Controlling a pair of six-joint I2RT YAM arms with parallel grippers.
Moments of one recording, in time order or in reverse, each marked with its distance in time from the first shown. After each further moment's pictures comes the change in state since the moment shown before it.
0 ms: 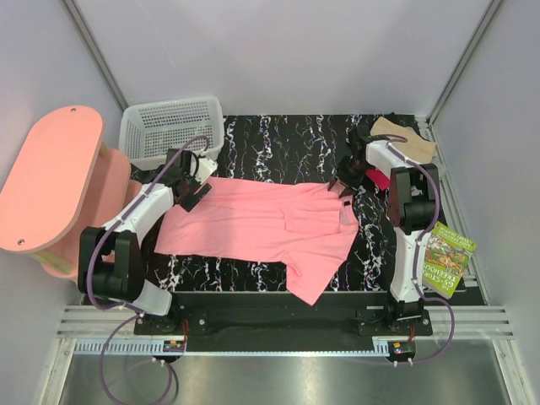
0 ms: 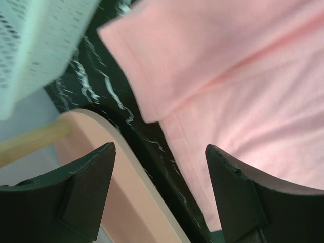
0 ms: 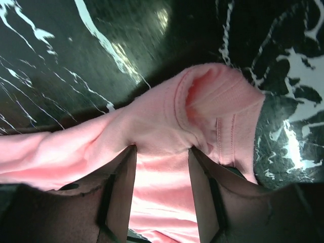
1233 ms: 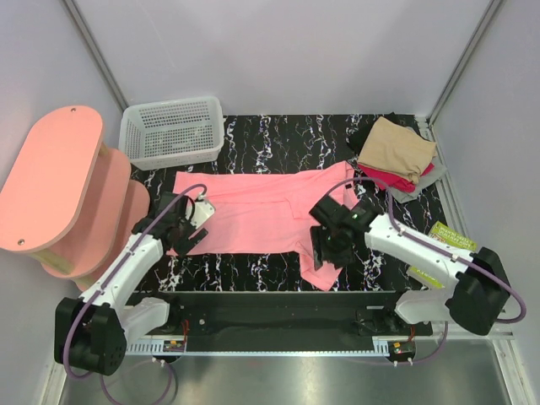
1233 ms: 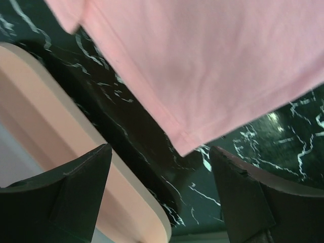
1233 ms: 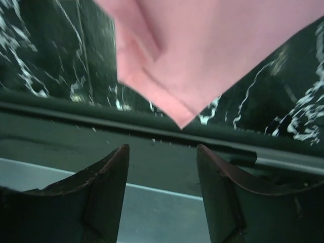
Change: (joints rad) left arm -0.070 -0.454 -0.385 -0.174 -0.004 -0.001; right arm 0.629 -0.859 -0.632 -0.191 0.180 0.043
